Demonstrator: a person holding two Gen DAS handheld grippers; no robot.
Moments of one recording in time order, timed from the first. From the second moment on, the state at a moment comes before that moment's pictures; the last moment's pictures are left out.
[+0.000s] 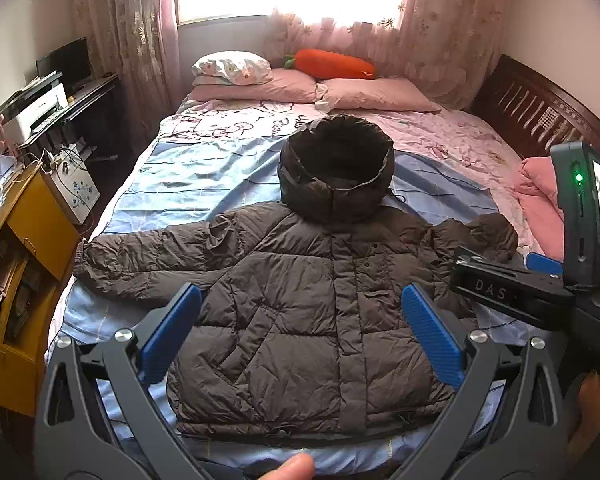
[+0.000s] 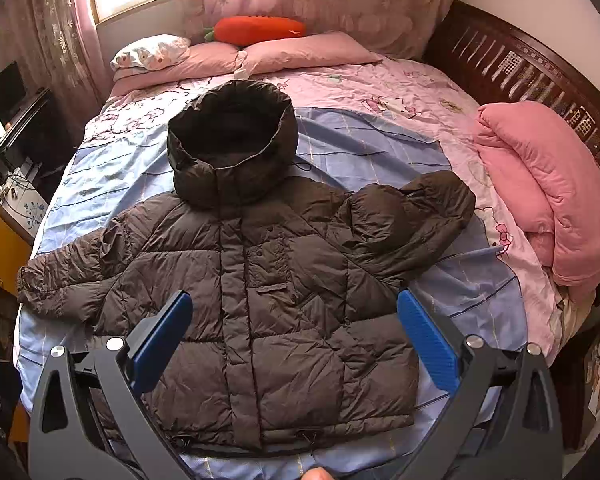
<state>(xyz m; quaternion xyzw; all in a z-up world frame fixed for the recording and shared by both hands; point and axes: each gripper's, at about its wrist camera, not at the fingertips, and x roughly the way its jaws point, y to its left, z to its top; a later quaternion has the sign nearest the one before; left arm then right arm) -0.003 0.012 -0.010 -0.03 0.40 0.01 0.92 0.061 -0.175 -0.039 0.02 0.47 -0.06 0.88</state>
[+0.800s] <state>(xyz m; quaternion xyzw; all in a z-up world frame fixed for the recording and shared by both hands) -0.003 0.011 -0.007 -0.03 0.40 0.01 0.92 0.062 -0.172 -0.041 0.02 0.47 -0.06 0.88</state>
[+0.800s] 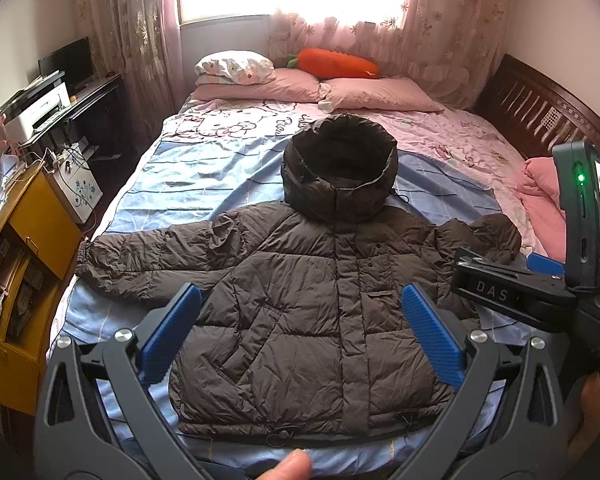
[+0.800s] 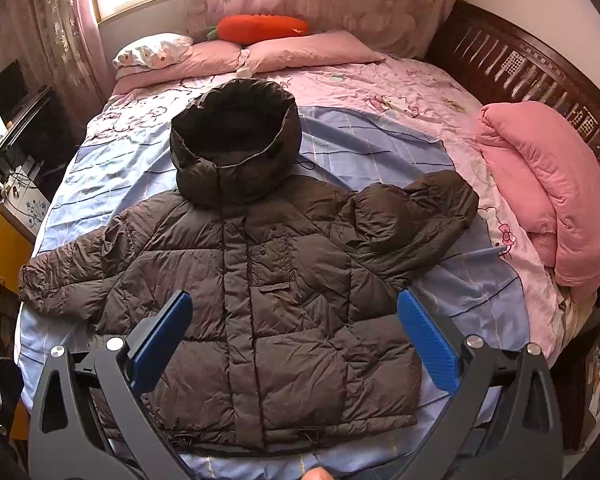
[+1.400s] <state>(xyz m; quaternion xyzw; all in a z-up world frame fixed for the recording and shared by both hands) -0.003 0.011 -0.007 -0.03 0.40 0.01 0.92 0.062 -0.171 -0.040 0.02 0.47 -0.06 0.88</state>
